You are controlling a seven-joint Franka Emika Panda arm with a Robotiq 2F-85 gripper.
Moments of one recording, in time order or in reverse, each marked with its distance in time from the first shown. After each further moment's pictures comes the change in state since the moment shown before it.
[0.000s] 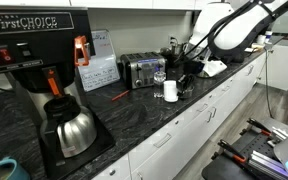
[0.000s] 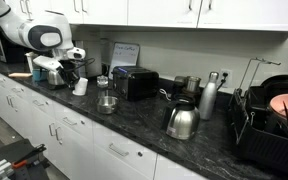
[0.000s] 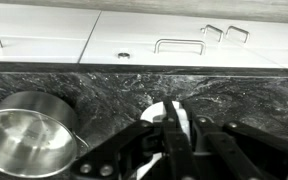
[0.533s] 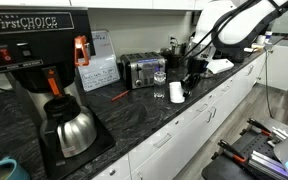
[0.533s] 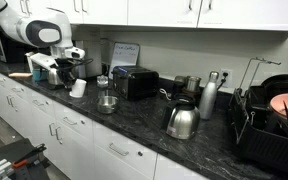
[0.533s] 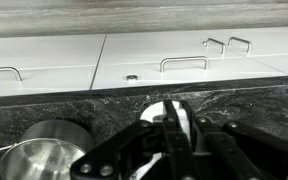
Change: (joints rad) arm 0.003 -0.050 -0.021 -0.011 -0.002 -0.116 0.081
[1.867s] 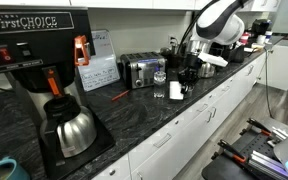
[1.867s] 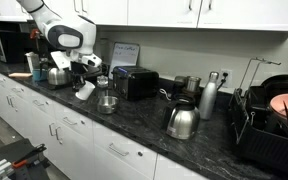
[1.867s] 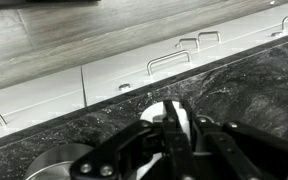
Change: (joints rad) arm -0.013 0.130 -0.169 0.127 0.245 -0.151 -0.113
